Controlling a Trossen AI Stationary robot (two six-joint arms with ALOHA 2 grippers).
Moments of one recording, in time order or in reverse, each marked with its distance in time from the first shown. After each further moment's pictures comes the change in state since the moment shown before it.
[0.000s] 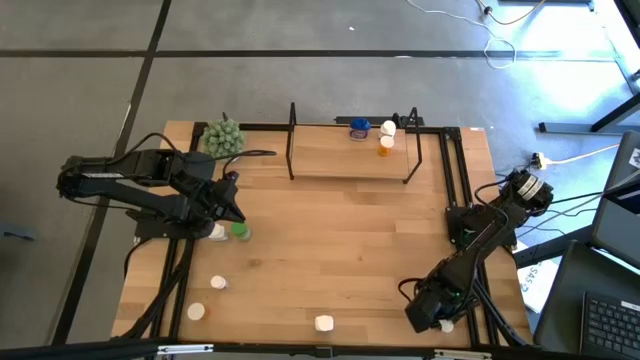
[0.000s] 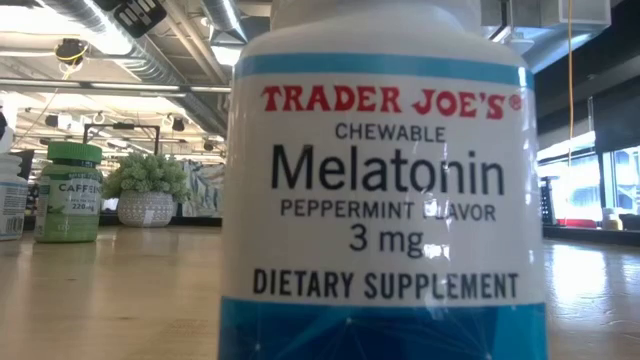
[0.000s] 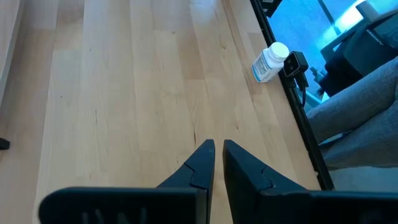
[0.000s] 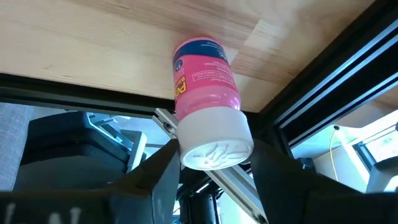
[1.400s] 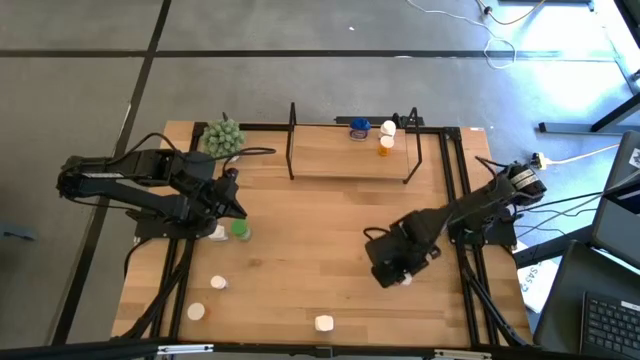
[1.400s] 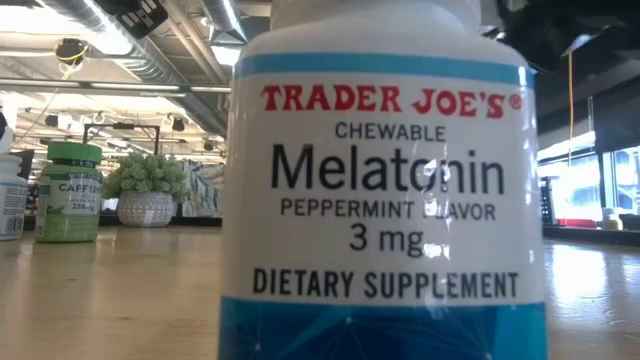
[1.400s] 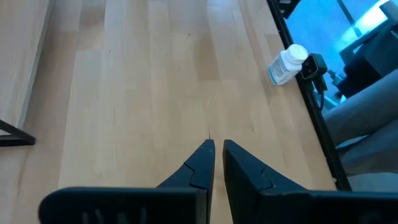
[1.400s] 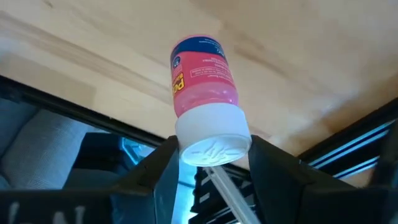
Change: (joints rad) left arm 0.000 0.000 0.000 0.000 -0.065 0.008; right arm -0.456 -0.005 0.292 -0.456 0.165 -0.678
